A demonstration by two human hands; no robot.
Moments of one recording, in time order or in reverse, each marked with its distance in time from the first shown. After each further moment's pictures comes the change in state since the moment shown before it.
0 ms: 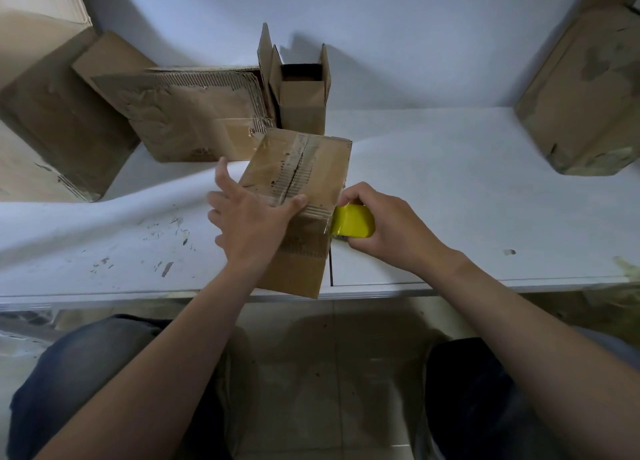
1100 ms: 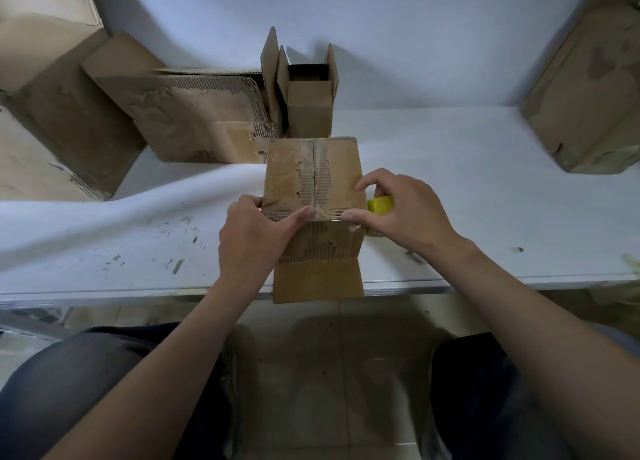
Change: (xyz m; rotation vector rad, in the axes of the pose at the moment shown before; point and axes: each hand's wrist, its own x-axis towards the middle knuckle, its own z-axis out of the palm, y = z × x) left_hand -0.009 -0.023 -0.019 0.039 -0.149 0.130; right_hand 0.010 -0.002 -0.007 -0.101 0.201 0.131
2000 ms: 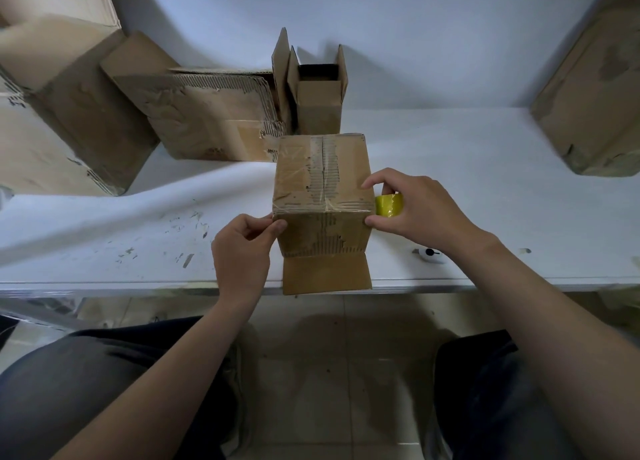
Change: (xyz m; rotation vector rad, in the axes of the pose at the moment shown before) left_hand -0.021 -0.036 0.002 -0.305 0.227 0.029; right_hand 0.001 0.008 -0.013 -0.020 -0.148 -0.044
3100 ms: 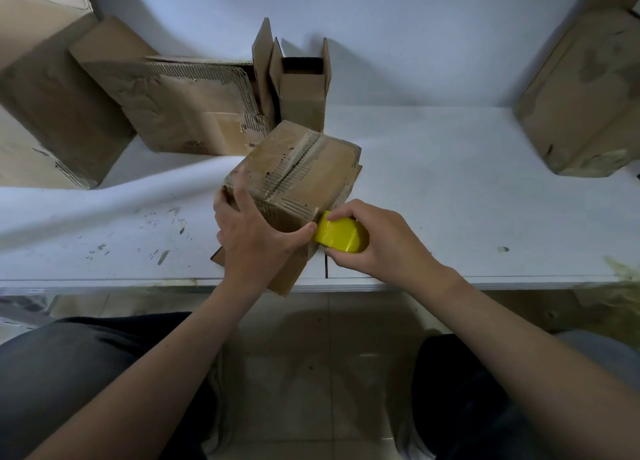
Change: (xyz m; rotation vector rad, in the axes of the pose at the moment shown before) left_hand 0.005 0.007 0.039 0.298 -0.078 0.114; right_hand -0.038 -0.022 0.027 0.147 -0.076 -0.049
